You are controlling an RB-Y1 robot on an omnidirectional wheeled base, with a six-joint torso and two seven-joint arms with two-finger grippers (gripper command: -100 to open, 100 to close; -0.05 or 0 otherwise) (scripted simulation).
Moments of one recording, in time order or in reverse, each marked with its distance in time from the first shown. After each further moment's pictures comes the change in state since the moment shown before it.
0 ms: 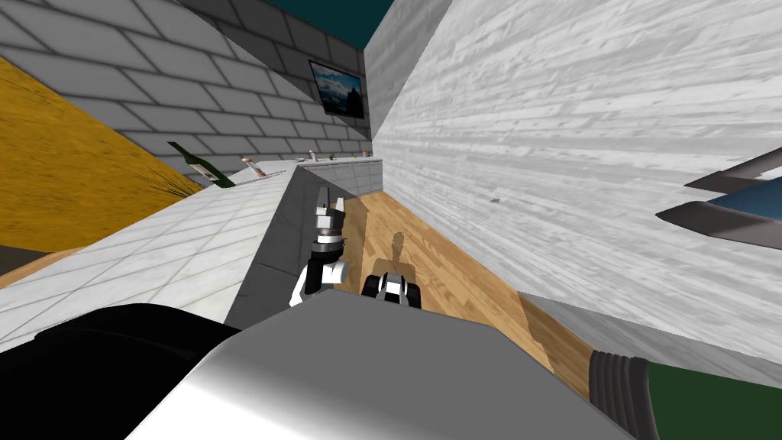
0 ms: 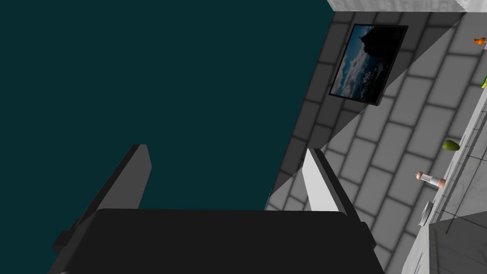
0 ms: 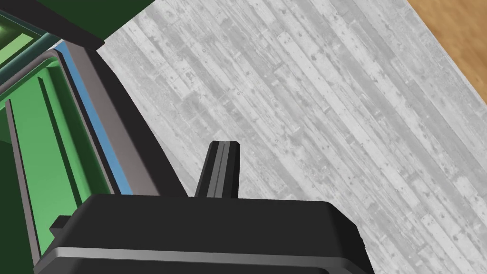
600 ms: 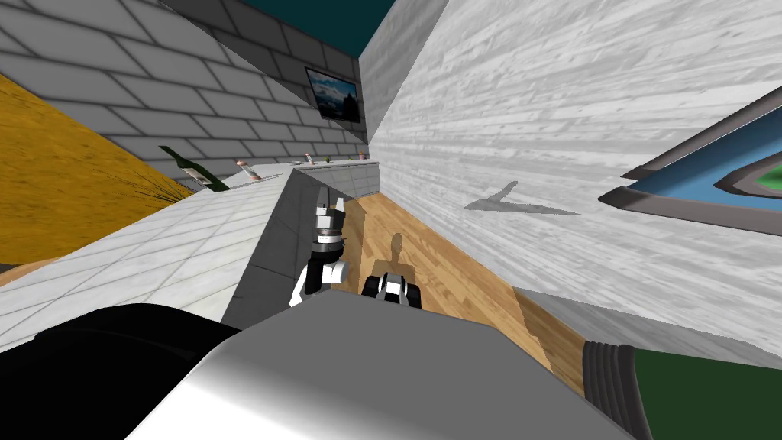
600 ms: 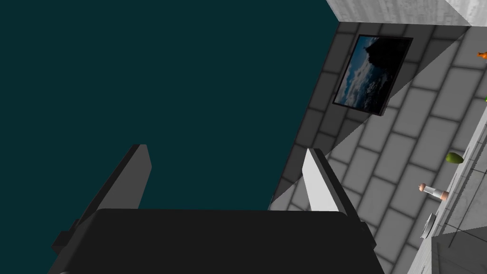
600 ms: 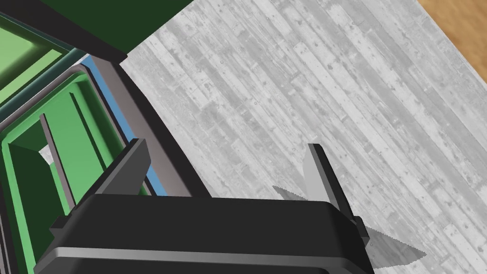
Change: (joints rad) left arm 0.000 0.000 0.000 0.000 0.000 0.000 0.000; right arm 0.076 -0.045 -0.052 -0.028 -0.066 0.024 0.001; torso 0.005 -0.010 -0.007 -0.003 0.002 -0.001
